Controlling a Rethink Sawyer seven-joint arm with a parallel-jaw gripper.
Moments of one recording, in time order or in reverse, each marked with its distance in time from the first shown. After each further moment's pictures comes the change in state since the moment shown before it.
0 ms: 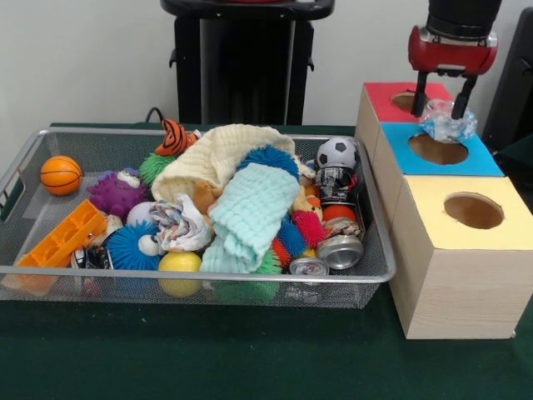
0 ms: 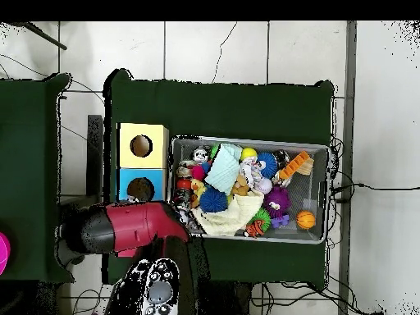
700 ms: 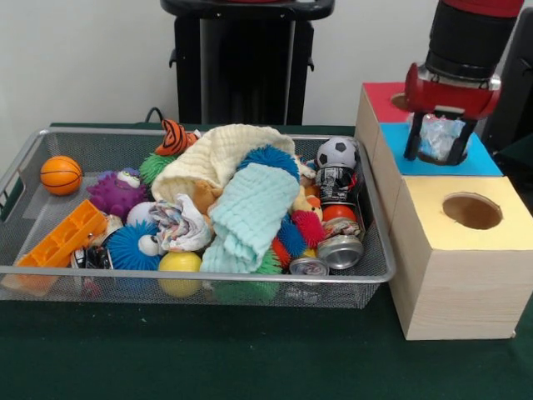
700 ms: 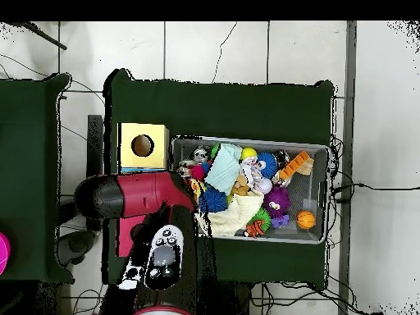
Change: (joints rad) arm 0.002 0.151 -0.080 -0.223 0.017 0.036 0.000
